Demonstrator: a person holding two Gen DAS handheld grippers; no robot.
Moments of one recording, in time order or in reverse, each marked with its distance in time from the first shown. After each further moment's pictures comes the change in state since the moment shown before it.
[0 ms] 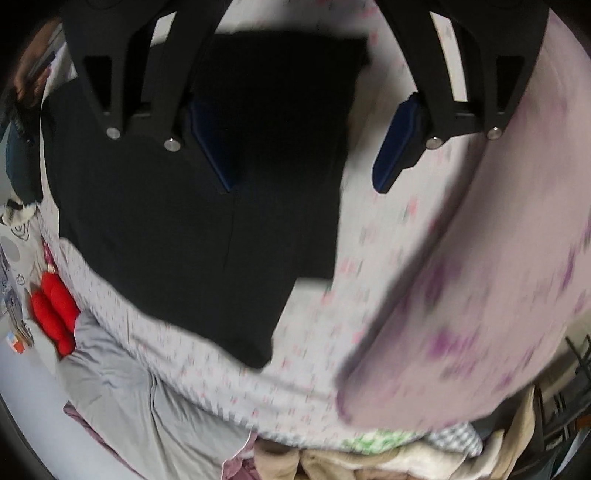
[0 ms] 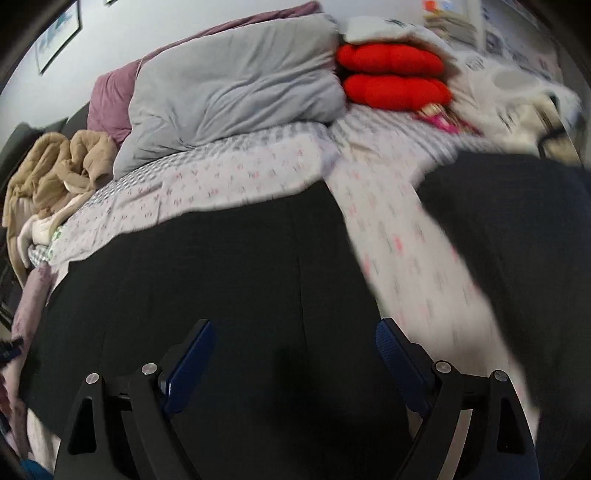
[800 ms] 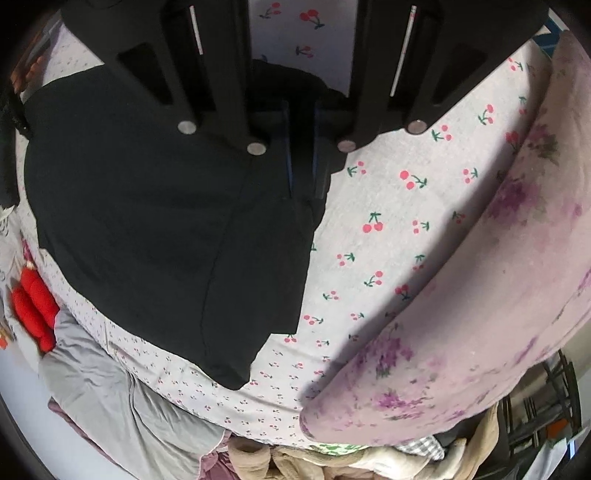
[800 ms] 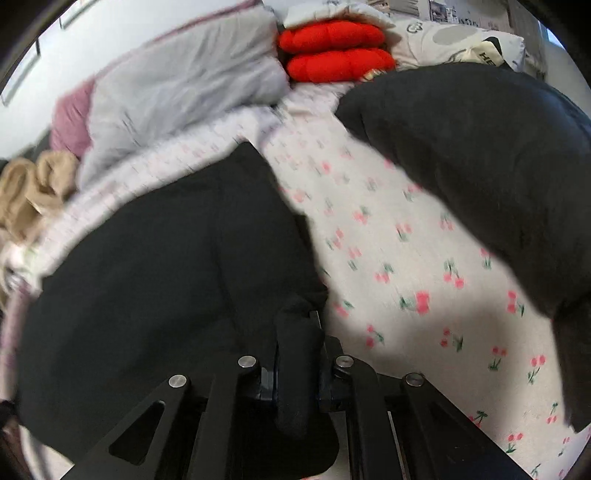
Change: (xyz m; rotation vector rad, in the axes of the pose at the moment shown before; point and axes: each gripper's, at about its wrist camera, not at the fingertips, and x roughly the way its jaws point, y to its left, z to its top) left arm 0.008 0.005 -0.048 -0.033 -0.070 0.105; right arm 0.038 -0.035 -0.039 0.082 0.048 -0.087
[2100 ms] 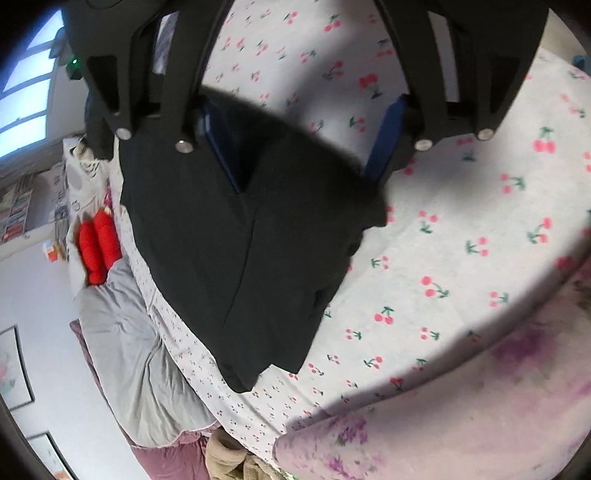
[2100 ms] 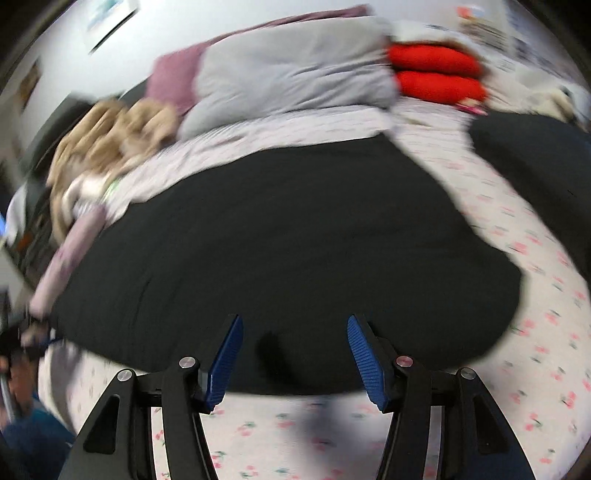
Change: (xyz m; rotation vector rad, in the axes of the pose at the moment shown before) left arm -0.007 0.038 -0.038 -0.352 0.124 -0.364; right arm -0.073 0.122 -0.076 -0.326 -0.029 0.279
